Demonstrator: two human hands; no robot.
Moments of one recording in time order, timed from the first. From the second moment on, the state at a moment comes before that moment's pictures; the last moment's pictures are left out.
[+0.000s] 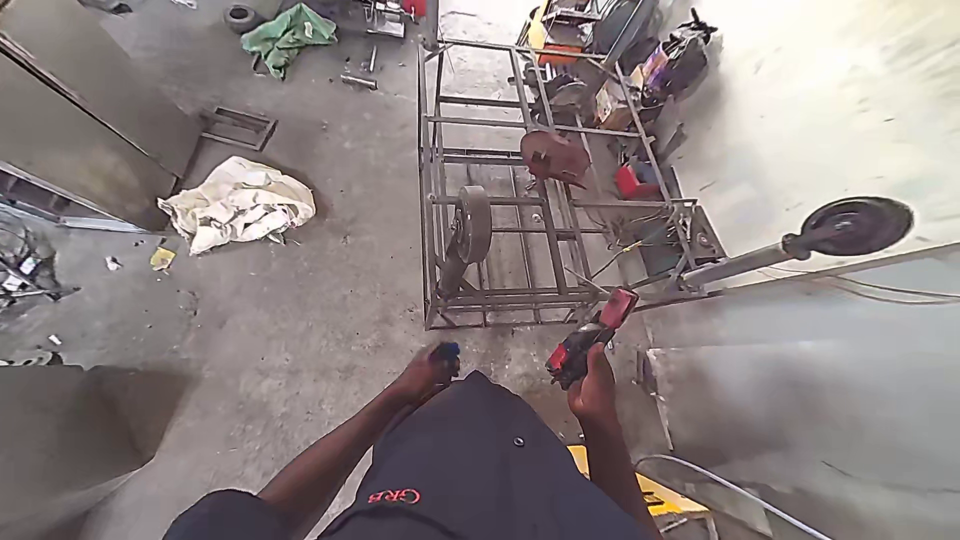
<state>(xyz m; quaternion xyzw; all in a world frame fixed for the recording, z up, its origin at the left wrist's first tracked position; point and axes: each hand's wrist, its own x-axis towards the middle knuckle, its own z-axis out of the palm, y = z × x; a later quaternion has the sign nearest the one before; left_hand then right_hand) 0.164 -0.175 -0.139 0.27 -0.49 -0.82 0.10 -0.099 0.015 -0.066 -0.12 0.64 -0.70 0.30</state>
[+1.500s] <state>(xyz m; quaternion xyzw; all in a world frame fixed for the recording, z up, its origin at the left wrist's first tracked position) 0.113 -0.262 -0.096 0.35 -0.23 -0.84 0.34 -0.115 0.024 -0.069 -0.10 0.66 -0.67 0.32</state>
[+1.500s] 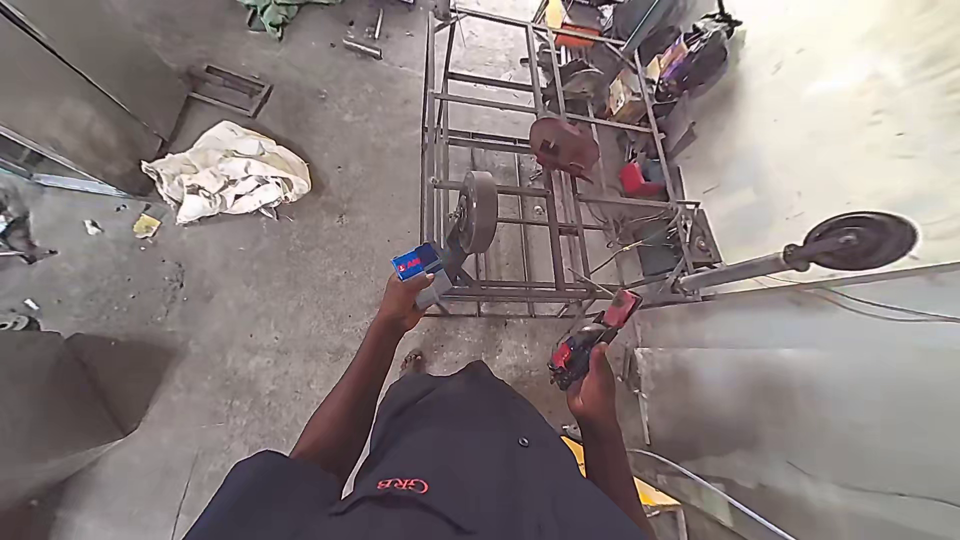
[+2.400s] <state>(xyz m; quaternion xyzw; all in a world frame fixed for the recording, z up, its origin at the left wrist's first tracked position) 0.115 -0.230 -0.091 0.38 -0.35 -0.72 0.46 -0.090 -0.019 -0.056 -0.19 0.67 -0.63 0.33</state>
